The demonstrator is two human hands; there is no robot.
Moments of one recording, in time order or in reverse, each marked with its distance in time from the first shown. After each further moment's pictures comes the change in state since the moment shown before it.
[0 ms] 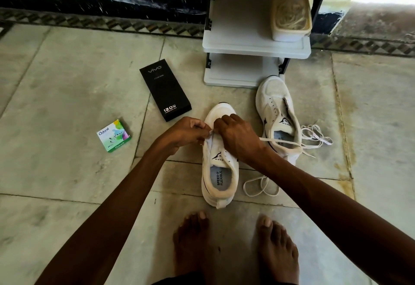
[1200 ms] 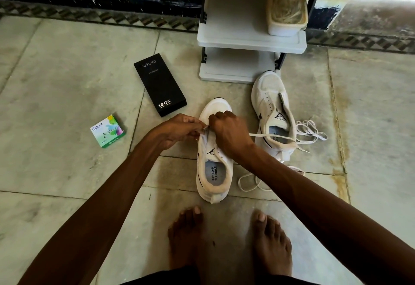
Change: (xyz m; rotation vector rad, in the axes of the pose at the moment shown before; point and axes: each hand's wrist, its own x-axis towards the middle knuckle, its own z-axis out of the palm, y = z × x) left_hand 0.002 0.000 -0.001 -0.136 -0.069 -0.096; right_hand 0.001 -0.013 -0.003 -0.050 -0.078 0.123
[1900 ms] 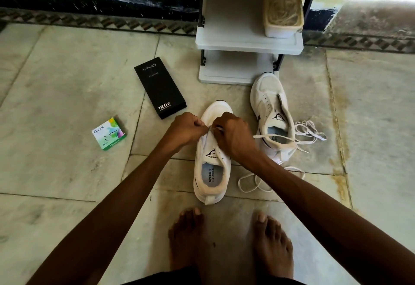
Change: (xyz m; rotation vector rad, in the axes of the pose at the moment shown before) left_hand -0.002 0.003 0.024 0.428 0.333 0.126; right_hand -0.011 0.010 0.006 0.381 0.089 0.182
